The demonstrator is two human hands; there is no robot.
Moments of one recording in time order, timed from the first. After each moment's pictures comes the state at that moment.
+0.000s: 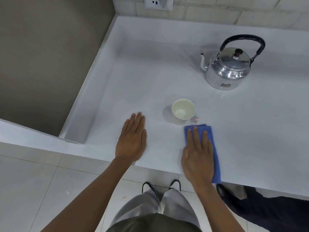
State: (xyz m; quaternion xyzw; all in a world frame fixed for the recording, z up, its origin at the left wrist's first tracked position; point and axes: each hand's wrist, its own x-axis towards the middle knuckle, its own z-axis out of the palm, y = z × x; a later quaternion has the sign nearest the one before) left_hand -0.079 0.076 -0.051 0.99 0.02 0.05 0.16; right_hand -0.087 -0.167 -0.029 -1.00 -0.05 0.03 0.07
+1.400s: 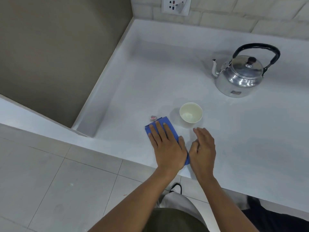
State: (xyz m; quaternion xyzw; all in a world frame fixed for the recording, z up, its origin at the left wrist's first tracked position) left_hand -0.075 -0.058 -0.038 0.96 0.22 0.01 0.17; right_hand -0.053 -0.164 -0.036 -0.92 -0.03 -0.11 0.38
